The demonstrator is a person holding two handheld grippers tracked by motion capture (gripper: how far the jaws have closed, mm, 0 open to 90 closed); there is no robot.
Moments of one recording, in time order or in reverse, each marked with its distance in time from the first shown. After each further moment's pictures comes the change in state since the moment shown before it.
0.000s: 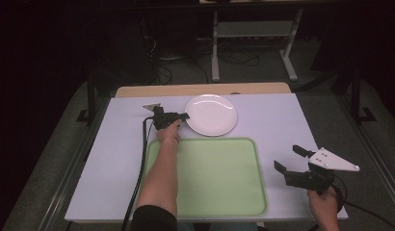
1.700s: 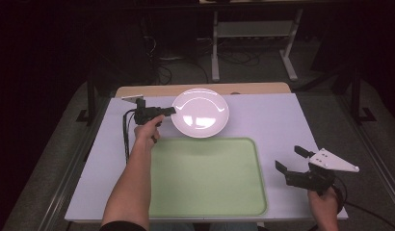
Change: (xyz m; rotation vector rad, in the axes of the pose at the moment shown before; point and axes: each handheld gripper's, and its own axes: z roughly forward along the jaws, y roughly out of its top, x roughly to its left) left arm -0.021 0.022 -0.071 0.076 -0.126 0.149; right arm -0.002 -0.004 0.000 0.014 -0.032 0.012
